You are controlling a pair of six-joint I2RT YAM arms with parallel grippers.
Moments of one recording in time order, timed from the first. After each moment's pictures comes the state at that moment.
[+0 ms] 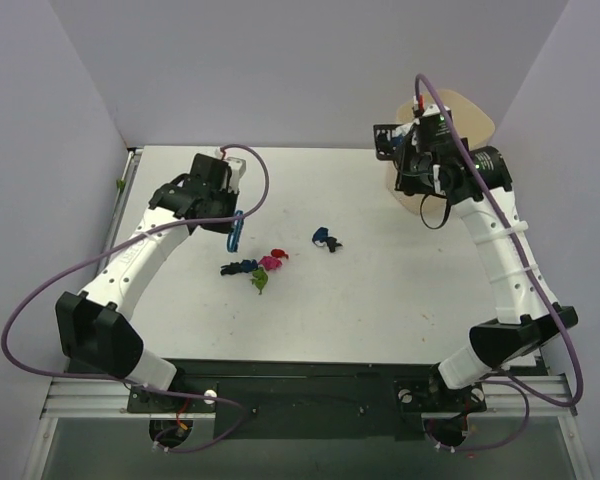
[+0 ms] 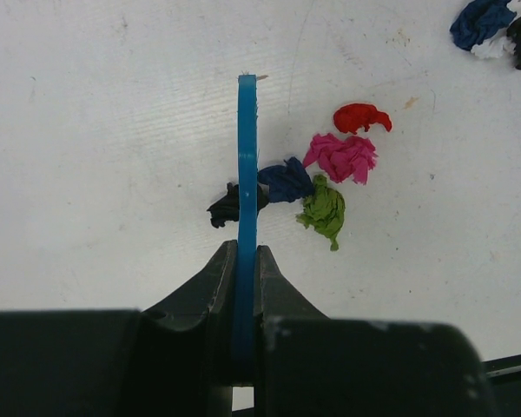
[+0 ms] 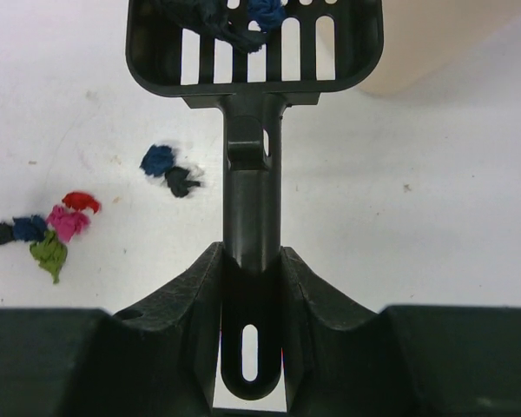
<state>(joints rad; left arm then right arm) -0.39 1.50 1.45 -0.87 -0.09 -0.12 0.39 1.52 1.89 -1.13 0.24 0.29</state>
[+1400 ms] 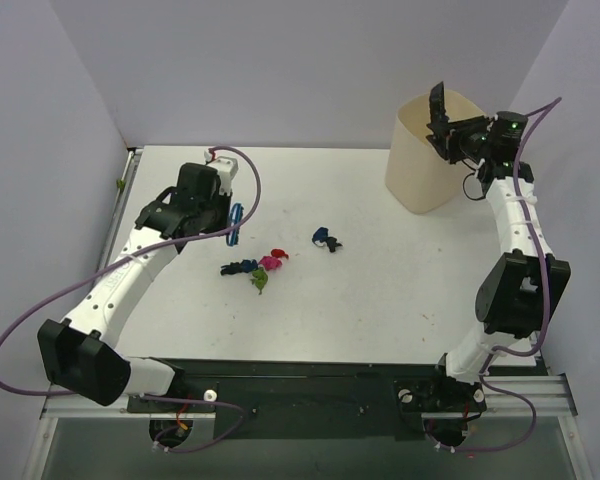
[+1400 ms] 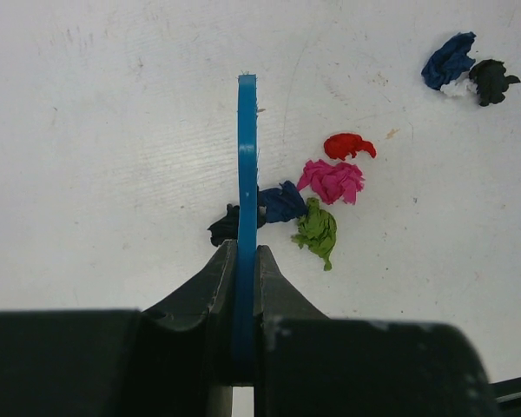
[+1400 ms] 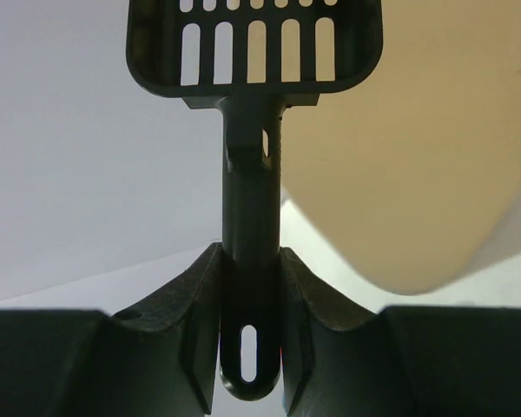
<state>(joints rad) -0.39 1.36 1.31 -0.73 -0.08 -0.13 -0.17 1.73 1.56 -0.24 -0.43 1.24</state>
